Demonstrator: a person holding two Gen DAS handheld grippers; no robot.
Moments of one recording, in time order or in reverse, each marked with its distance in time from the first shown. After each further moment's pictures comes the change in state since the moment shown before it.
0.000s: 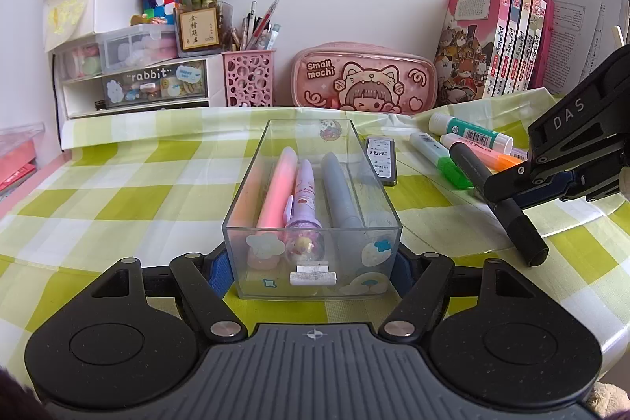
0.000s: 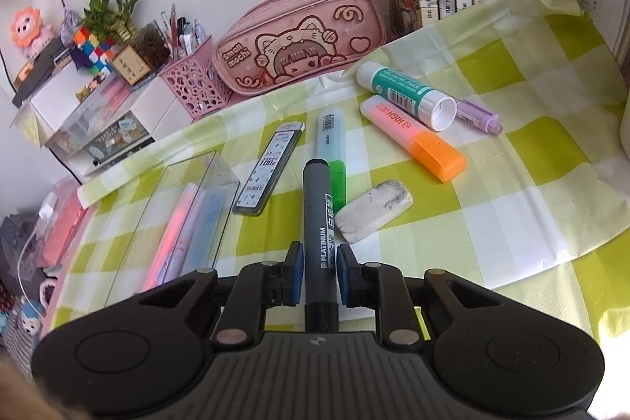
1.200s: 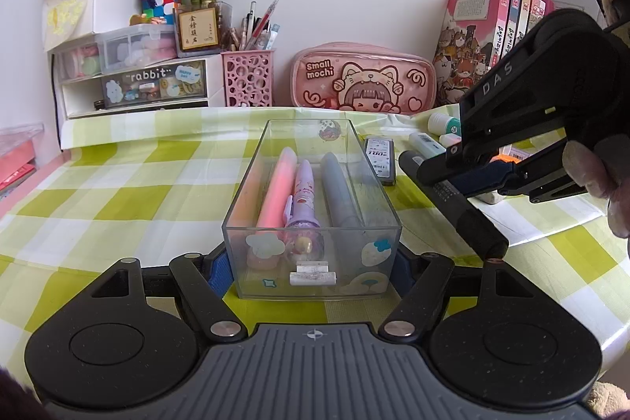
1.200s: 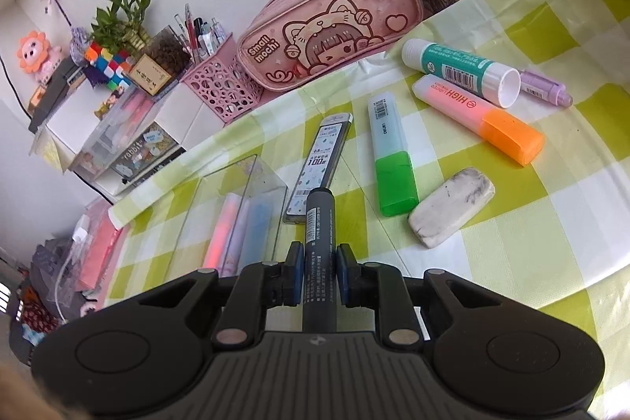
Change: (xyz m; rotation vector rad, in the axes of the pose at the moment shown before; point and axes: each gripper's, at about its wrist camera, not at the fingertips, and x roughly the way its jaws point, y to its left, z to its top) left arm 0.001 -0.001 0.000 0.000 0.000 0.000; right arm 0.023 0.009 0.009 0.179 0.012 0.179
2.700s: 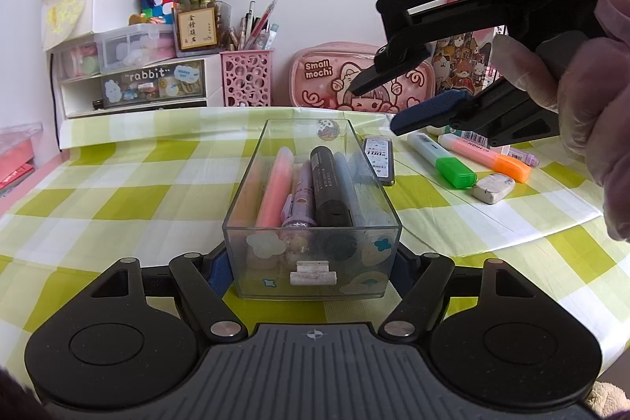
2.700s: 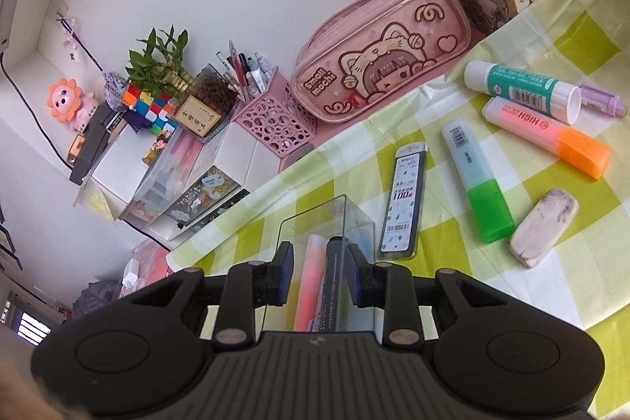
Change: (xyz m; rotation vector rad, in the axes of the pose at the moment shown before) left arm 0.000 0.000 0.000 0.000 0.000 0.002; right arm 0.001 0.036 0.014 0.060 -0.087 0.072
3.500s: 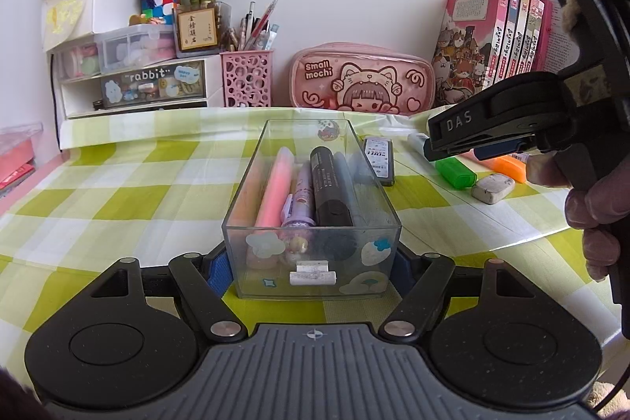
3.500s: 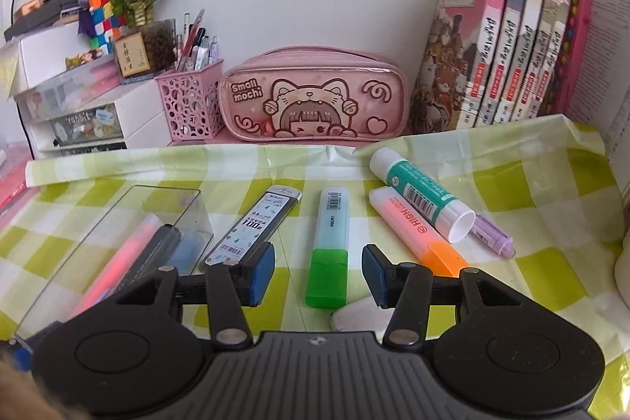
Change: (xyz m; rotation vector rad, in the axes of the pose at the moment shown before) left arm 0.000 0.000 0.000 0.000 0.000 -0.001; right arm 0.019 -0.013 -0.019 -0.596 -0.140 -0.387
